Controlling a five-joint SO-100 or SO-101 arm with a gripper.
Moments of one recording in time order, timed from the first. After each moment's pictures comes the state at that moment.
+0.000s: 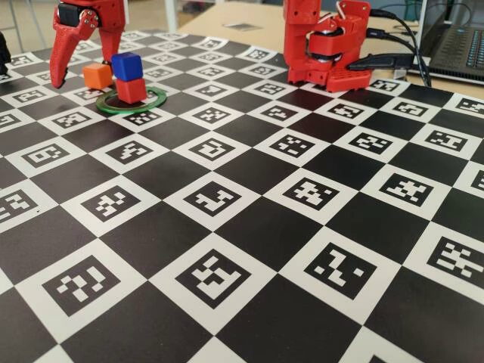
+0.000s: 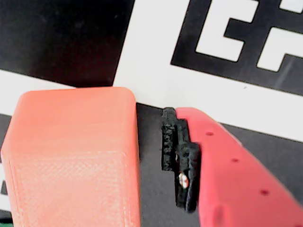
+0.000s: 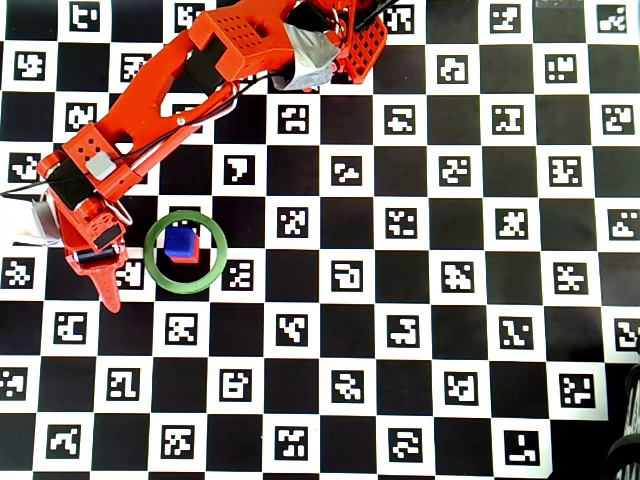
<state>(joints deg) 51.0 43.5 50.3 75.4 -65.6</state>
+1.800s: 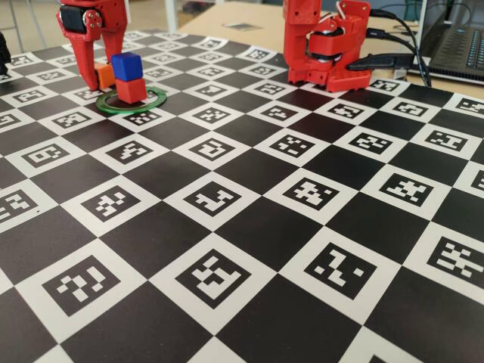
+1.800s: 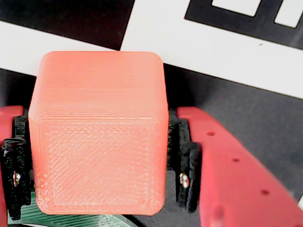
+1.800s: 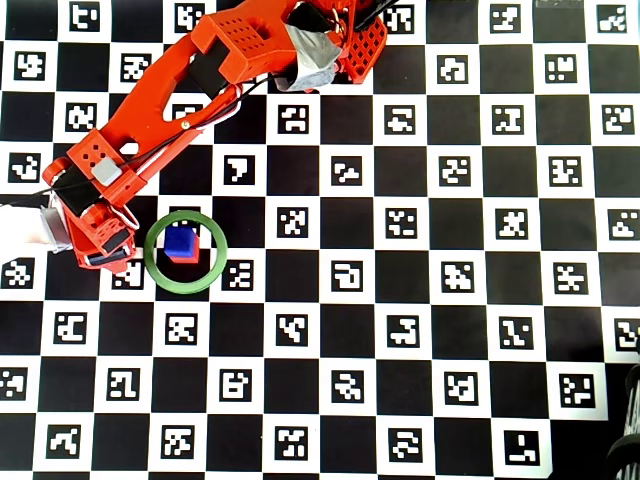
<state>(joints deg) 49.7 43.5 50.3 78.2 -65.6</state>
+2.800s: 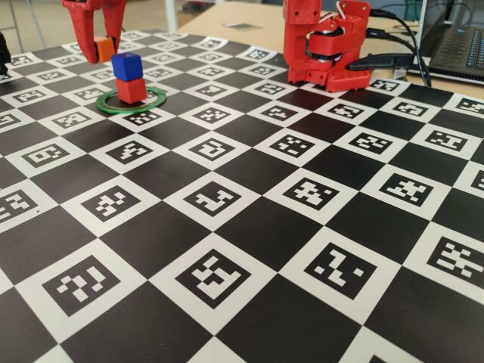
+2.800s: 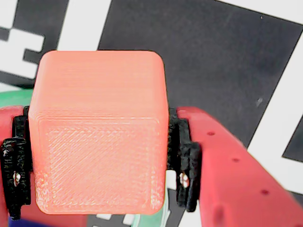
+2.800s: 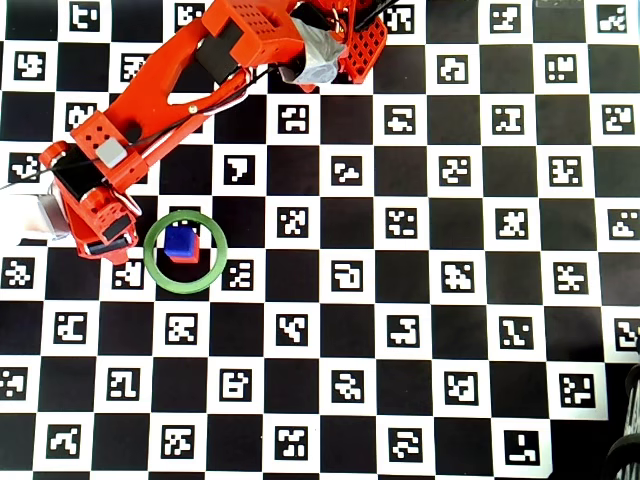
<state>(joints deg) 49.7 53.3 48.7 87.0 -66.3</state>
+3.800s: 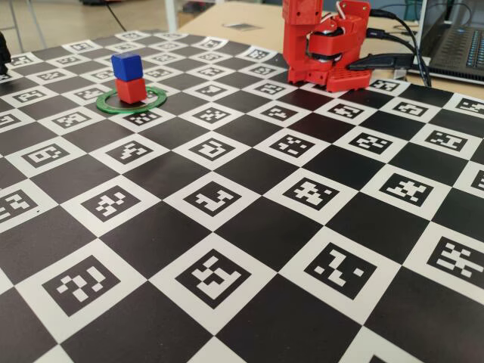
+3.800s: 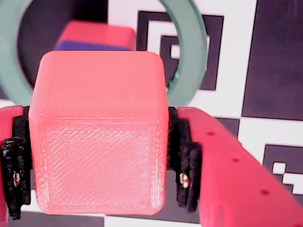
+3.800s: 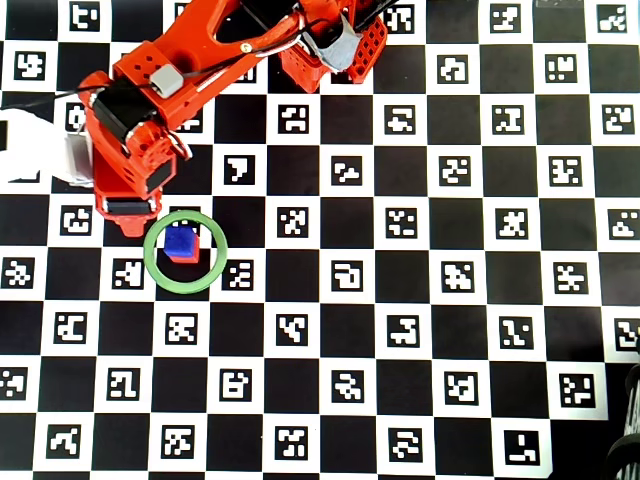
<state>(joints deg) 44.7 80.0 66.6 91.6 -45.9</state>
